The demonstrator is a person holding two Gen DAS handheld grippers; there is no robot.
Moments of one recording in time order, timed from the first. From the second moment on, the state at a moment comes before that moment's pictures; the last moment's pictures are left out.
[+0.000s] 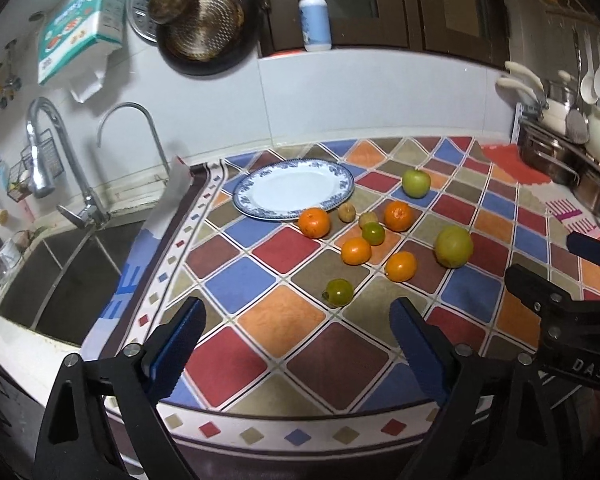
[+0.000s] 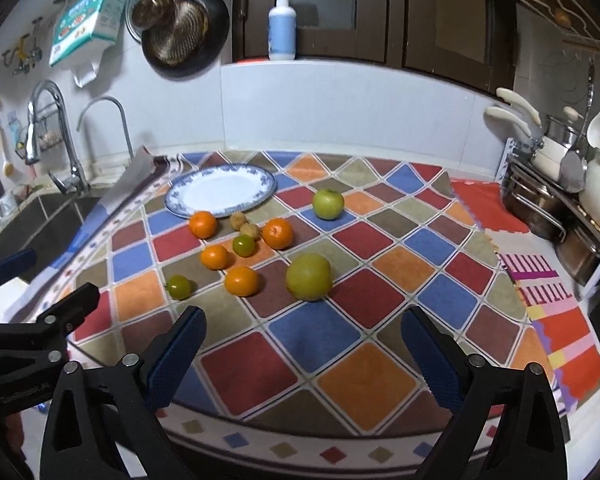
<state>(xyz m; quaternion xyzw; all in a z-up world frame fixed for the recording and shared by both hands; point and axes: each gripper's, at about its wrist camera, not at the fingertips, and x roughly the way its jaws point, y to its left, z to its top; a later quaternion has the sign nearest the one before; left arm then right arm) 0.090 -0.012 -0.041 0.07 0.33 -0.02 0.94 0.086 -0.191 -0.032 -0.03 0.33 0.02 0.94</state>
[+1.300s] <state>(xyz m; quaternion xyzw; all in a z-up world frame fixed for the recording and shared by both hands) 0.196 -0.030 -0.125 0.08 0.43 -0.10 0.89 0.214 -0.202 -0.116 0.01 0.44 0.01 0.90</state>
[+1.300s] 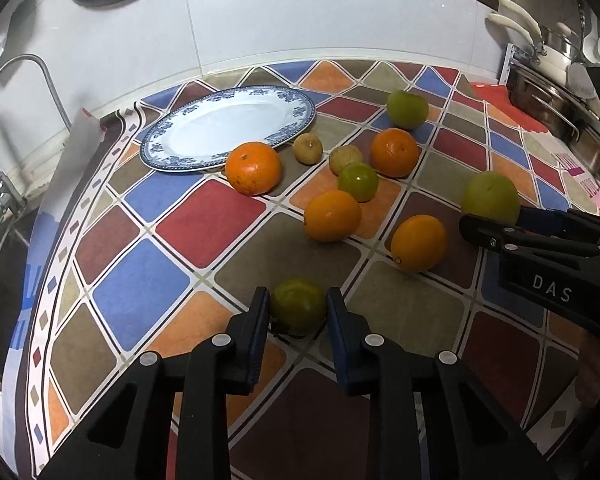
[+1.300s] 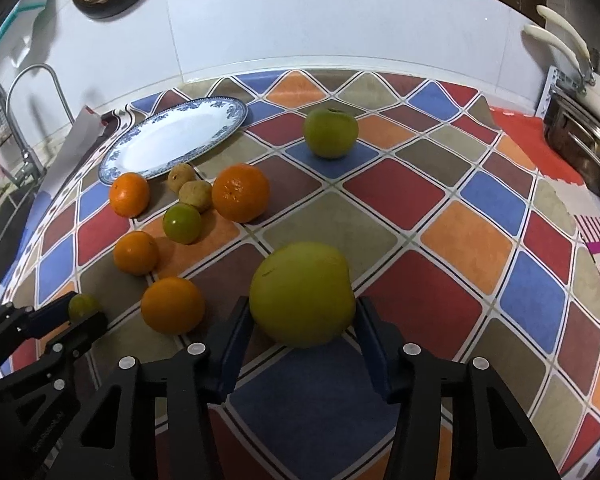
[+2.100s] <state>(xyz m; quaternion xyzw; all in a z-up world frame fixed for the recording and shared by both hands) 0.200 -0.010 -0.090 0.07 0.39 -0.14 0.91 0.206 -0.188 -0.091 0.01 0.40 0.00 0.92</state>
